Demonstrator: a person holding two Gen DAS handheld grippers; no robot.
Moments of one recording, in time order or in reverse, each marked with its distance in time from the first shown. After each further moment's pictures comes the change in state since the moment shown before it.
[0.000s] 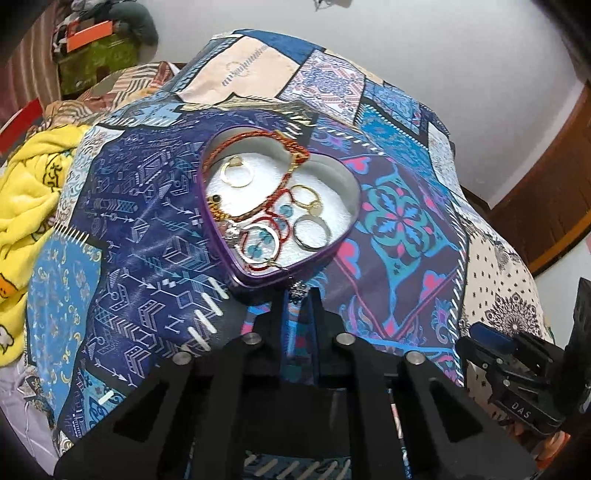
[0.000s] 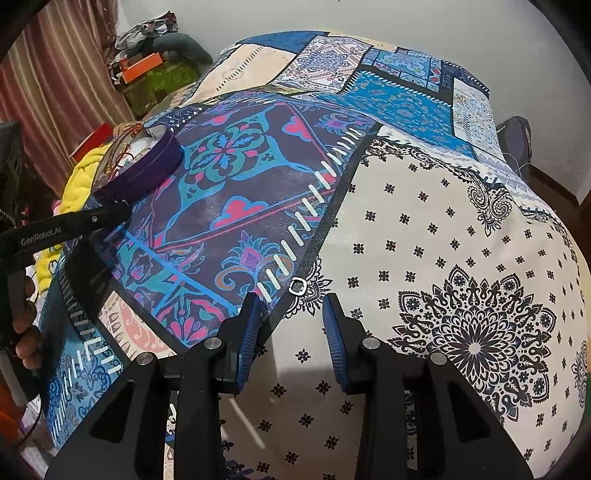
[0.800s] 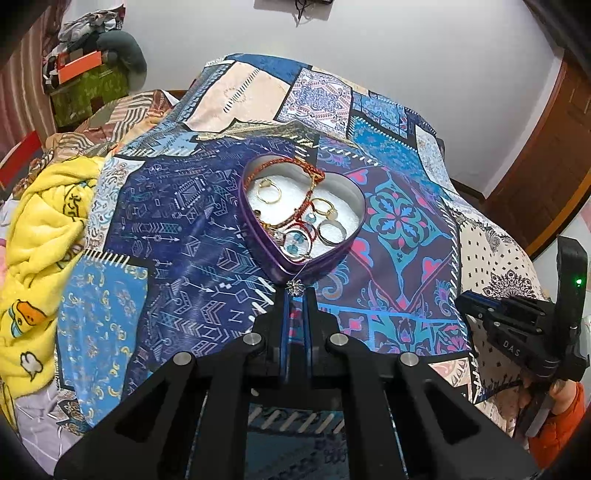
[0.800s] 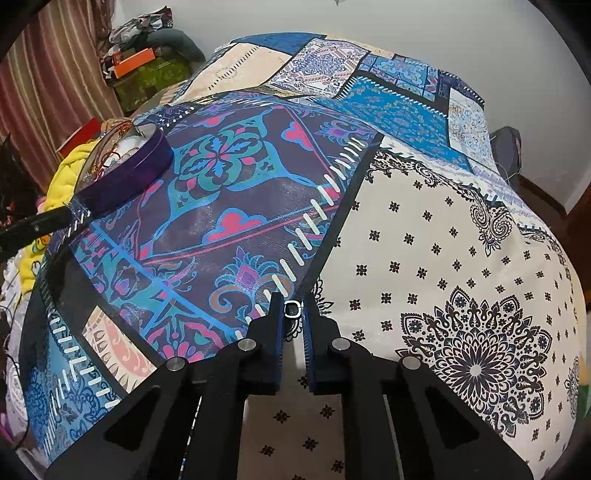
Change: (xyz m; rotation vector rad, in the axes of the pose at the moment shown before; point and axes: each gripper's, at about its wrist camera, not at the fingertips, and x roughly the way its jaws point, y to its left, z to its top) left arm -0.042 0.017 -0.007 0.113 -0.062 0.003; right arm 0.007 0.011 0.008 -0.021 -0.010 -0.078
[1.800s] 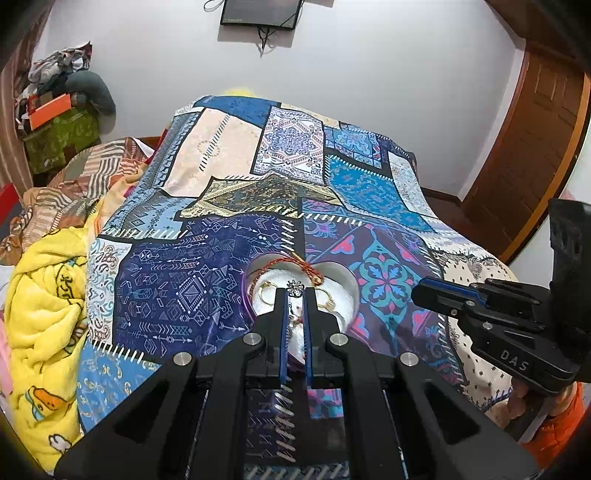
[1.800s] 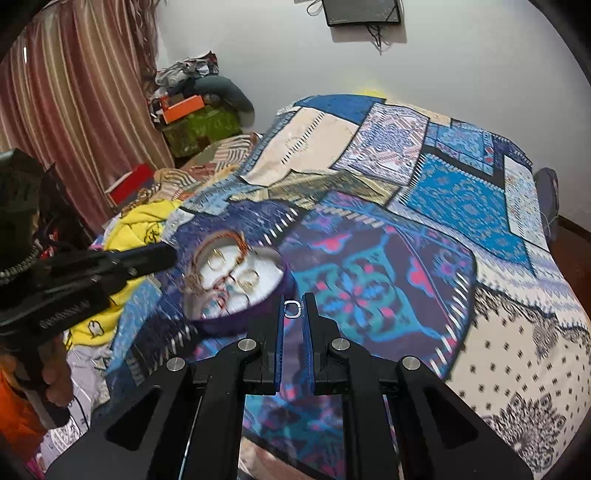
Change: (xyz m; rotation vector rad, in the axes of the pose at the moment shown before) left arm -0.008 0.014 0.063 0.116 -0.091 -0.093; right arm -0.022 0.070 0.073 -0.020 -0.200 0.182
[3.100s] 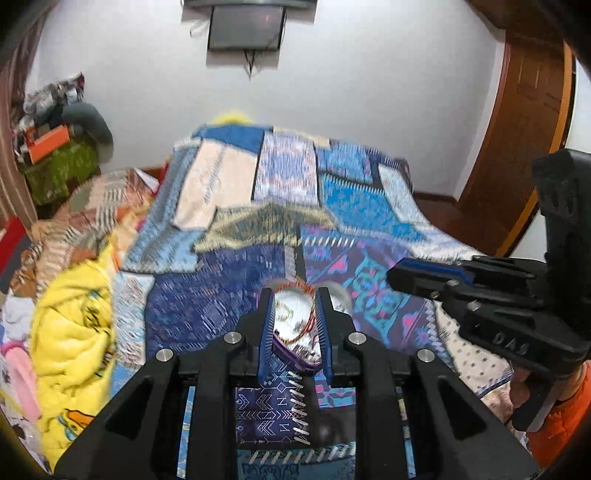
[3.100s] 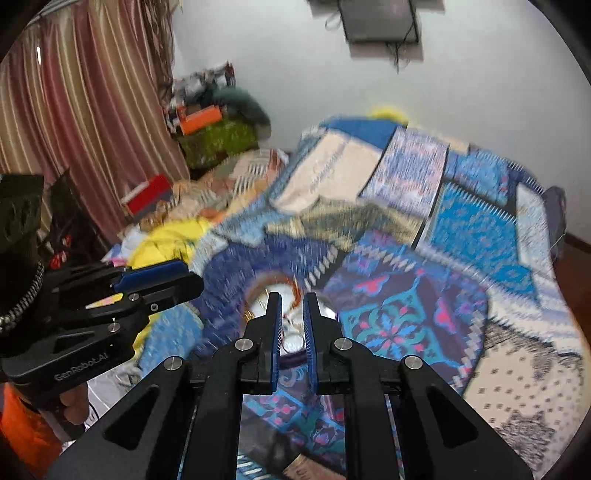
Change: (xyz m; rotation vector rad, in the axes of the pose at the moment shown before) left arm -0.064 -0.011 0.016 0.090 -0.084 0.014; right arm -0.036 0.041 0.032 -0.031 -0.069 0.019
